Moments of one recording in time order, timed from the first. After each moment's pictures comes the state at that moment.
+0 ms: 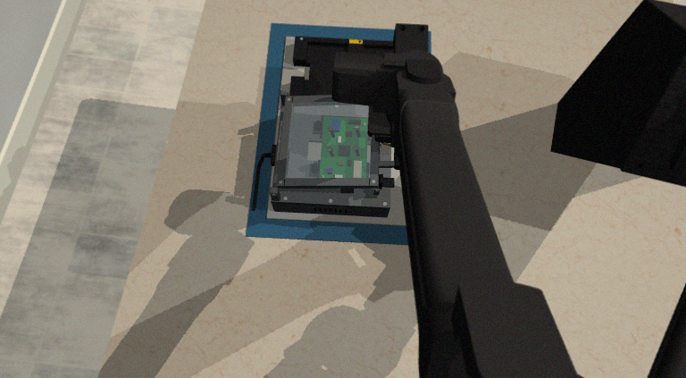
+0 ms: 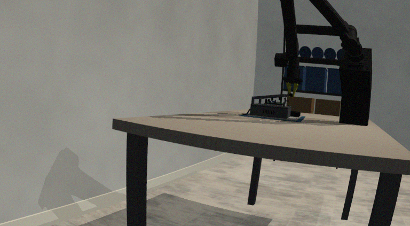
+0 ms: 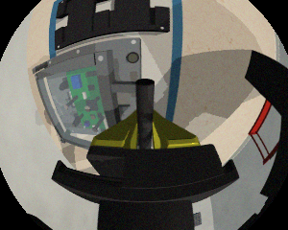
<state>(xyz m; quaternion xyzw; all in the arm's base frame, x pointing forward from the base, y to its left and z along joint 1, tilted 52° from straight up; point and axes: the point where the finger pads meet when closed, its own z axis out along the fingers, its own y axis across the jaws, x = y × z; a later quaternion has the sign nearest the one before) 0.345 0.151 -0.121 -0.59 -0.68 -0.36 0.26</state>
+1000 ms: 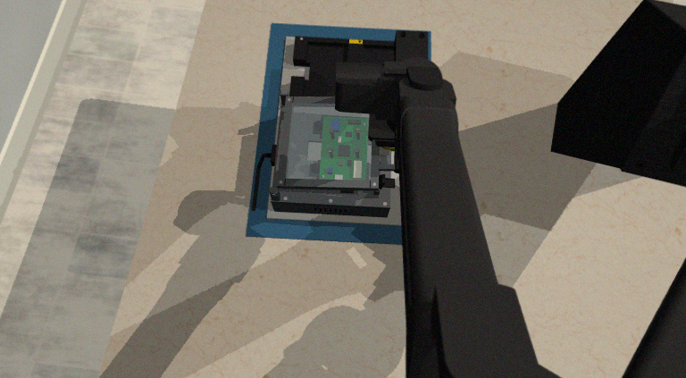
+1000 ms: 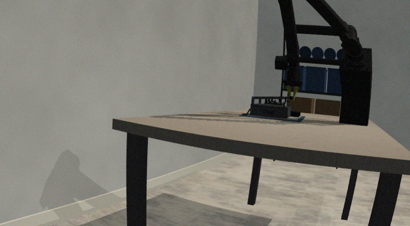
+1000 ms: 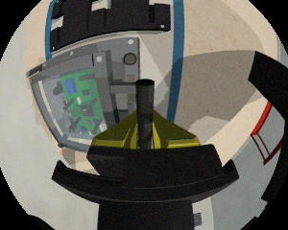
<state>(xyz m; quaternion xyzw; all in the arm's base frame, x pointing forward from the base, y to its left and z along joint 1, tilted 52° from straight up) 0.344 0.162 -0.131 -0.59 -0.68 -0.36 0.26</state>
